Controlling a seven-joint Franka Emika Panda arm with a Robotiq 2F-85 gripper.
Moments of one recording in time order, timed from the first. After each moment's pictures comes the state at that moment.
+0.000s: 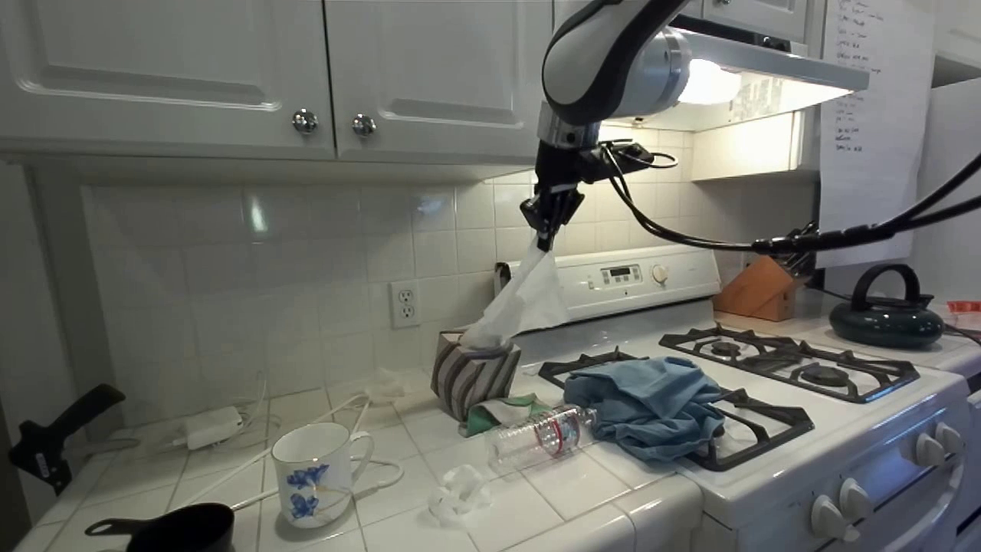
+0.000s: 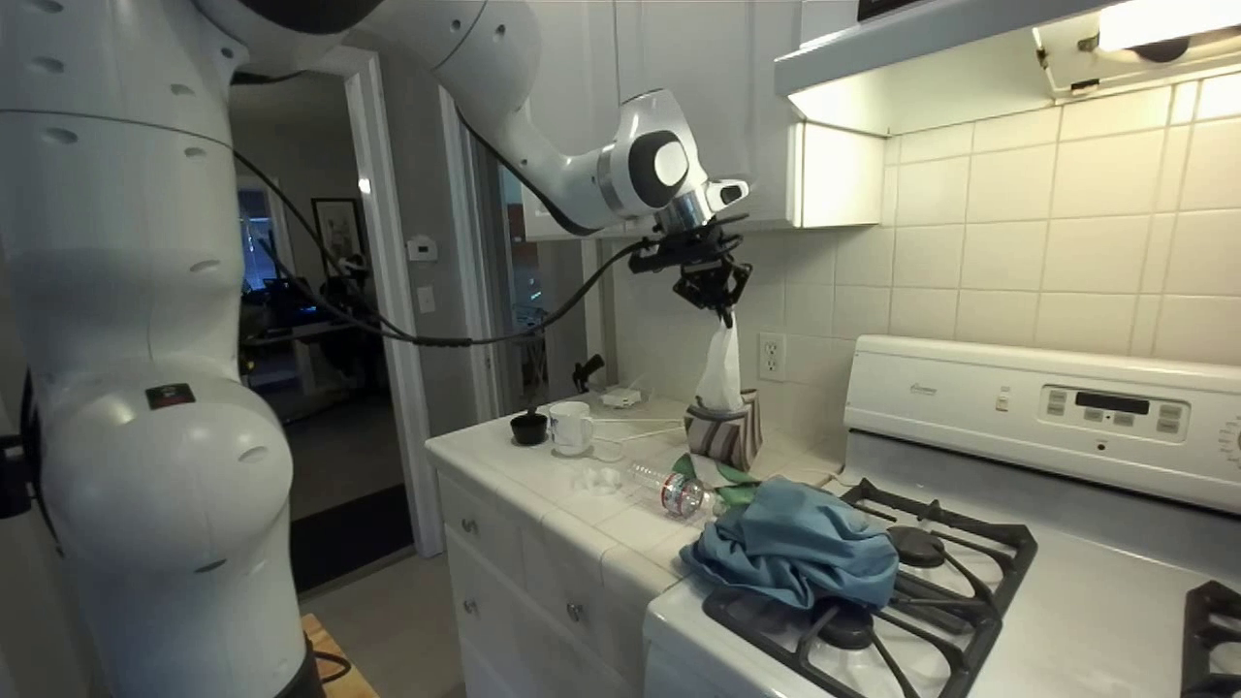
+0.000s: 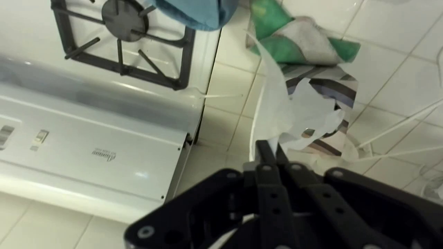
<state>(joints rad) -0.01 0.07 -0.04 -1.99 -0.20 2.53 -0.05</state>
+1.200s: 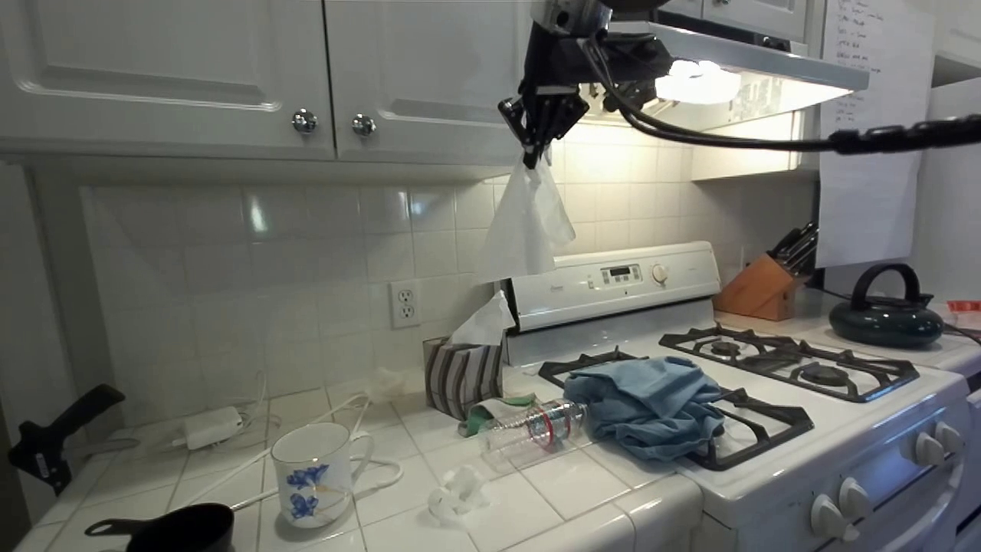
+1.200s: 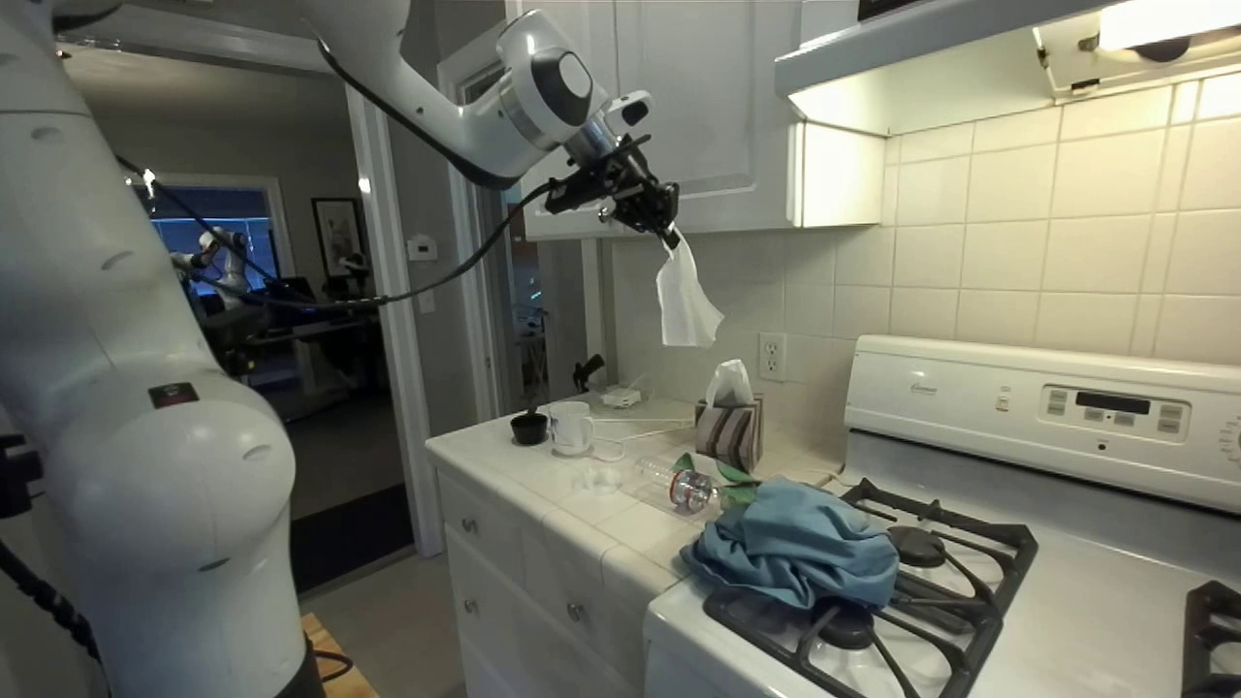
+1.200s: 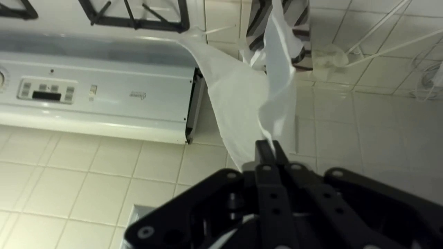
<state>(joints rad) 0.01 -0.26 0.08 -2.17 -0.45 2.54 0.47</state>
